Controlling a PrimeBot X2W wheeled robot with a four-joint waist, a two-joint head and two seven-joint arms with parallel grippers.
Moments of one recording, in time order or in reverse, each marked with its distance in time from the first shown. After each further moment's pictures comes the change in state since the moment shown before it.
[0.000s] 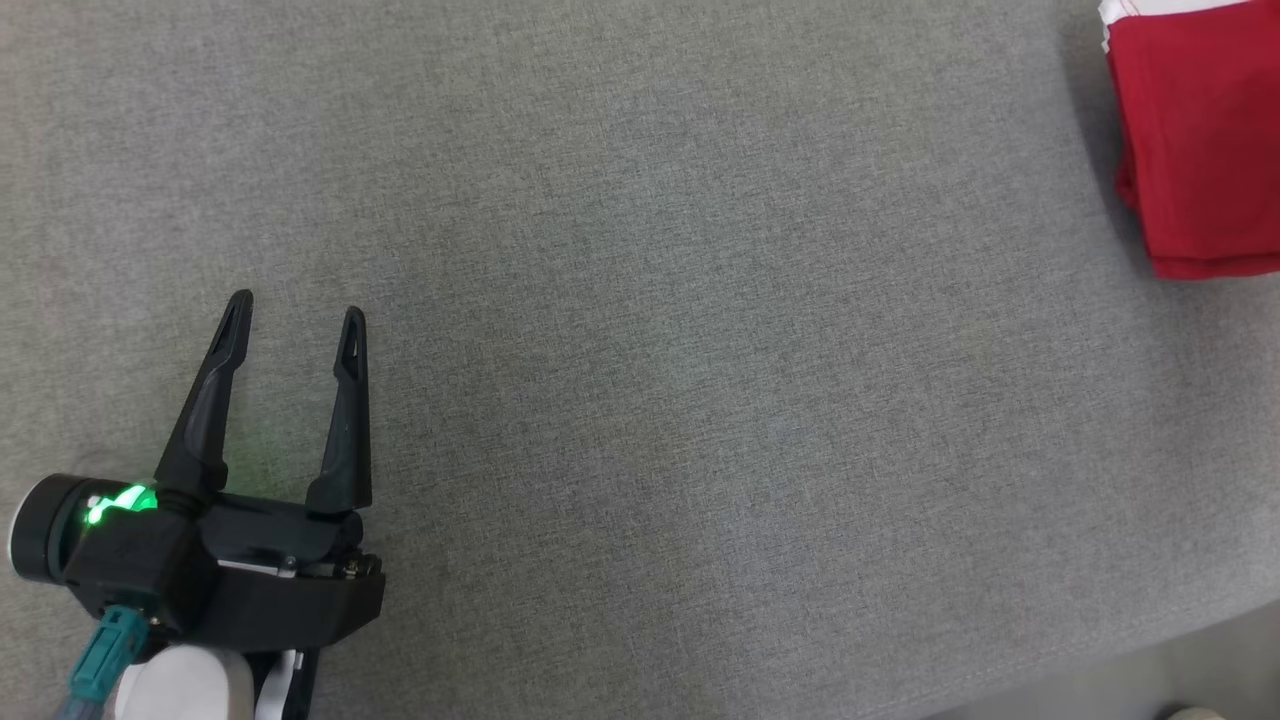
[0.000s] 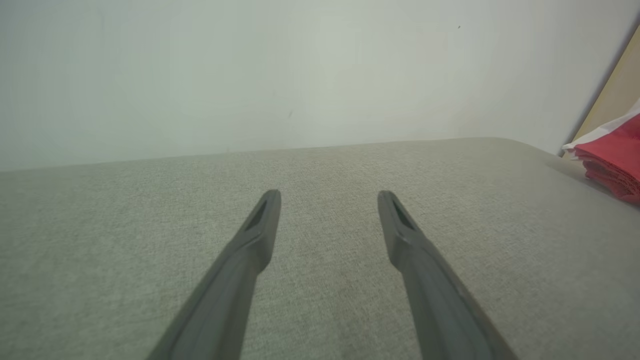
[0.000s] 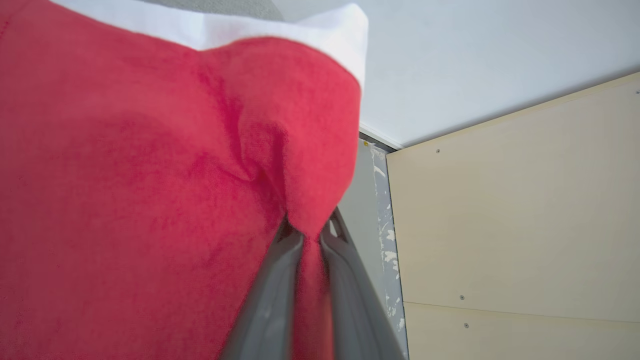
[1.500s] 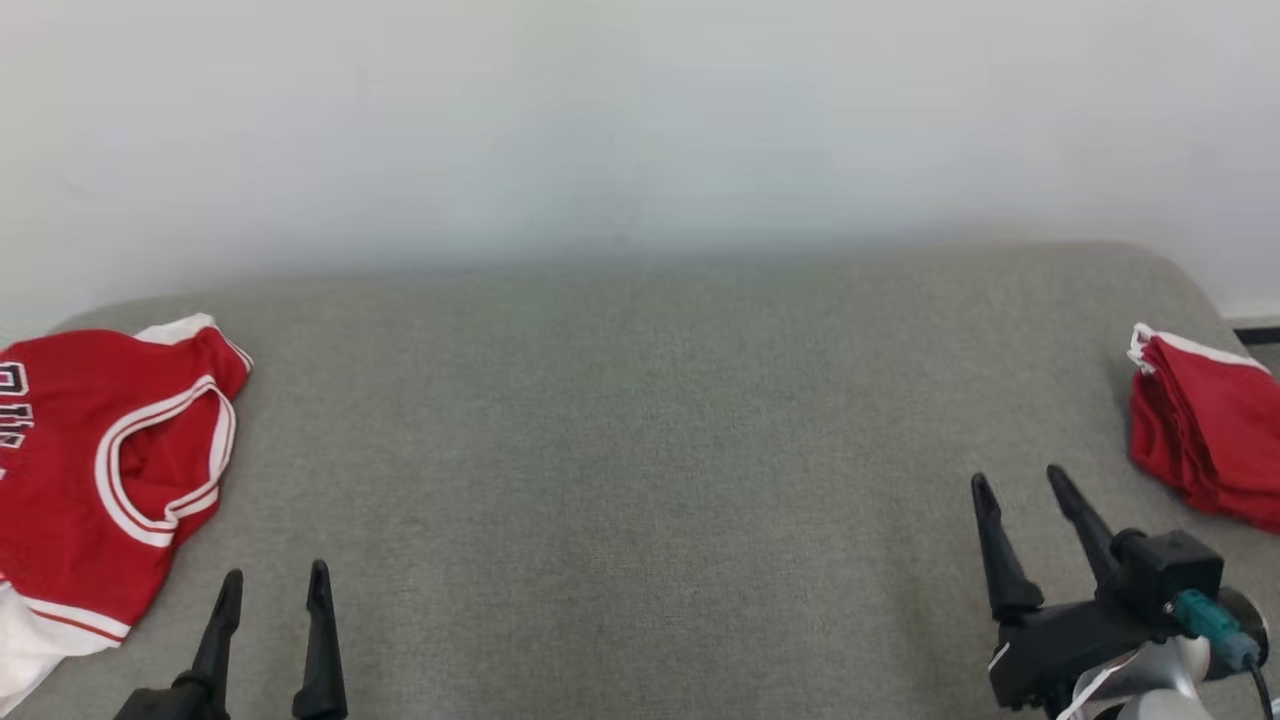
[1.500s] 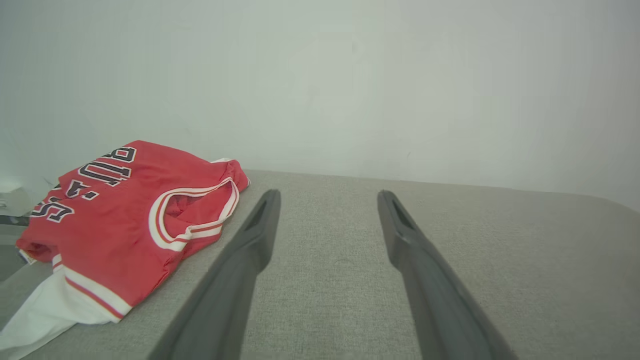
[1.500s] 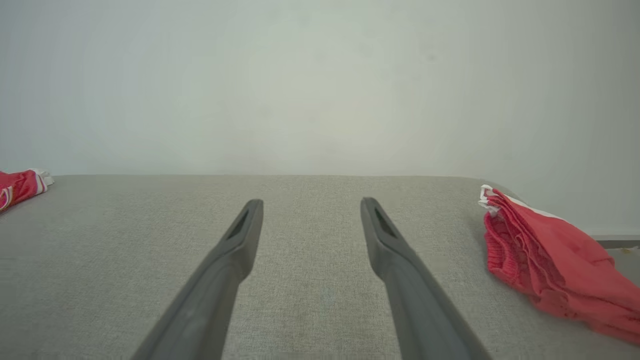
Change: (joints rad) left arm 0.272 -0.058 0.106 0.219 -0.063 0.051 0.000; right arm 0.799 0.486 -0.183 -0.461 0.185 0.000 -0.392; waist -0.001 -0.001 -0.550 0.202
